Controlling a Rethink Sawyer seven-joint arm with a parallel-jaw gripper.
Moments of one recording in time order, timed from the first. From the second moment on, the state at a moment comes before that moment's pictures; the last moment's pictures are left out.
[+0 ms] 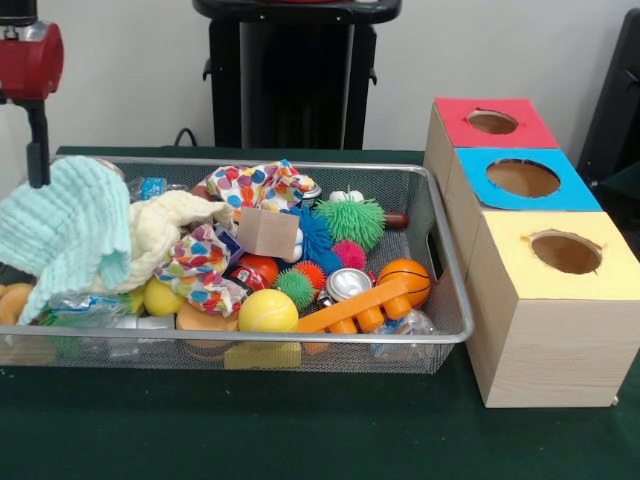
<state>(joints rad) -0.88 -0.72 0.58 1.39 -0.56 0.81 1.53</state>
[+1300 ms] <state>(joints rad) -0.88 -0.63 0.58 1.38 -0.53 0.81 1.53</state>
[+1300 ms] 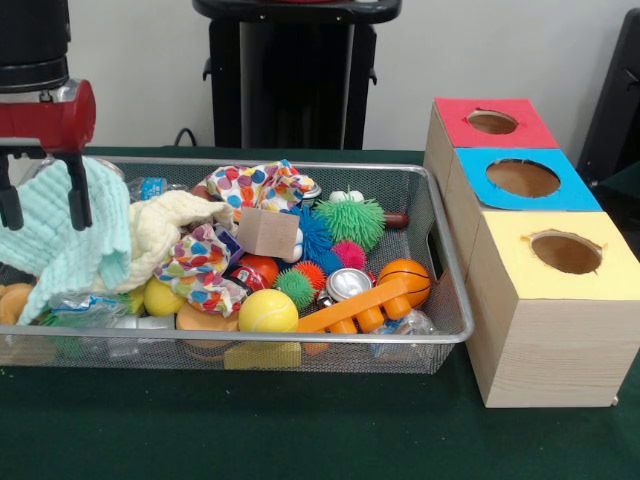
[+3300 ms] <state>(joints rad) -0.77 -0.63 0.26 1.36 -0.26 0.75 1.69</state>
